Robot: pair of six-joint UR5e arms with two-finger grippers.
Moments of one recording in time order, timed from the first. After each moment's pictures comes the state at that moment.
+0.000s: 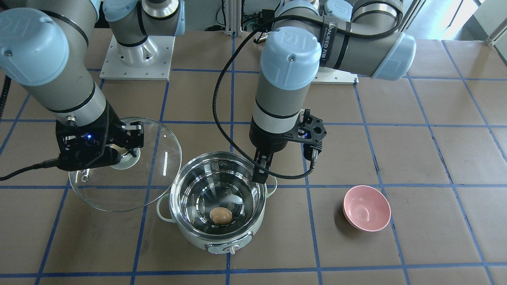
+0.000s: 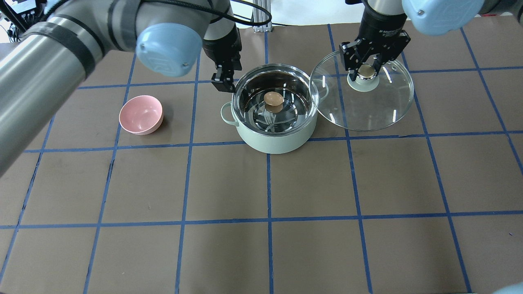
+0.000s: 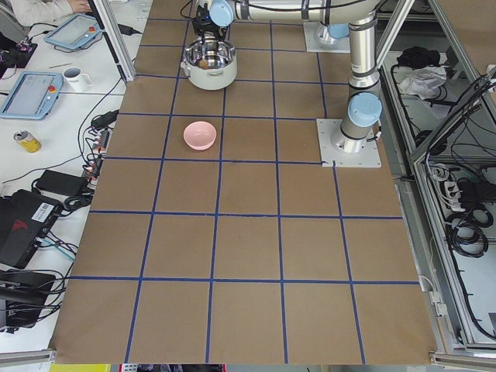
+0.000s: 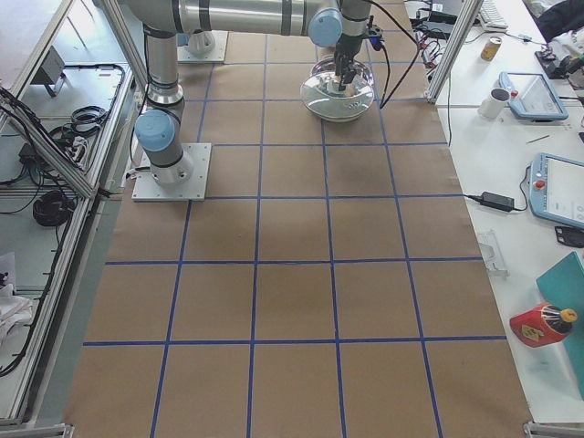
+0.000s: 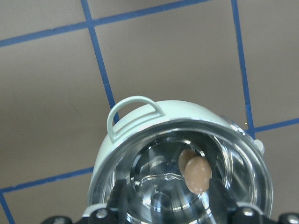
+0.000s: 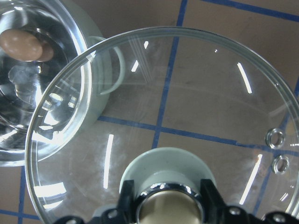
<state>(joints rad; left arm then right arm) -1.82 -1.91 -1.38 -1.32 1.53 -1.60 1.61 -1.32 1.40 -1.61 -1.58 -0.15</state>
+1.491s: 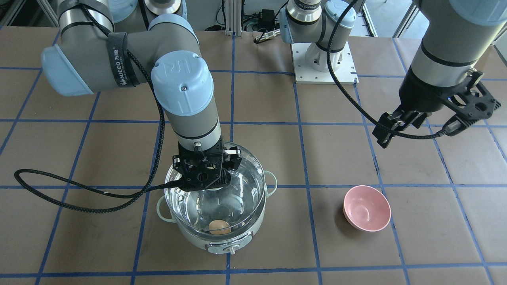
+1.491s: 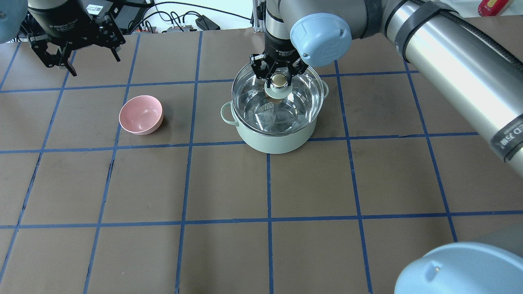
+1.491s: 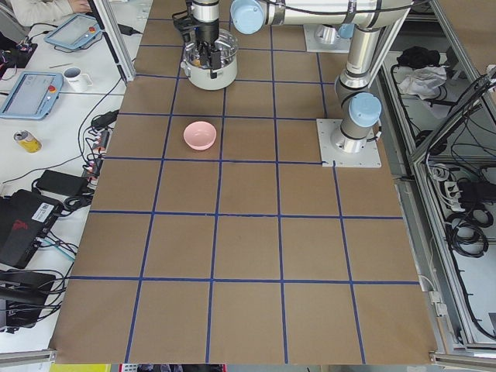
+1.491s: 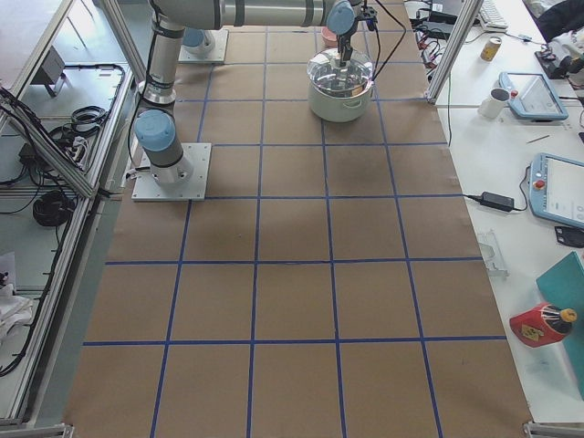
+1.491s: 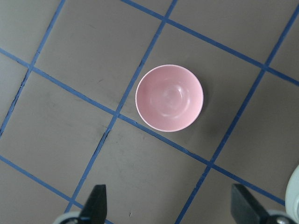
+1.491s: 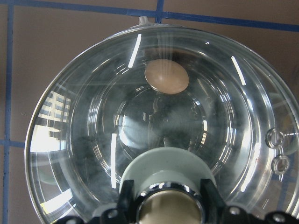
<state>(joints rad) -1.47 -1.71 -1.40 -1.53 1.73 -0.38 1.86 -1.13 1.31 -1.79 -1.51 0.17</state>
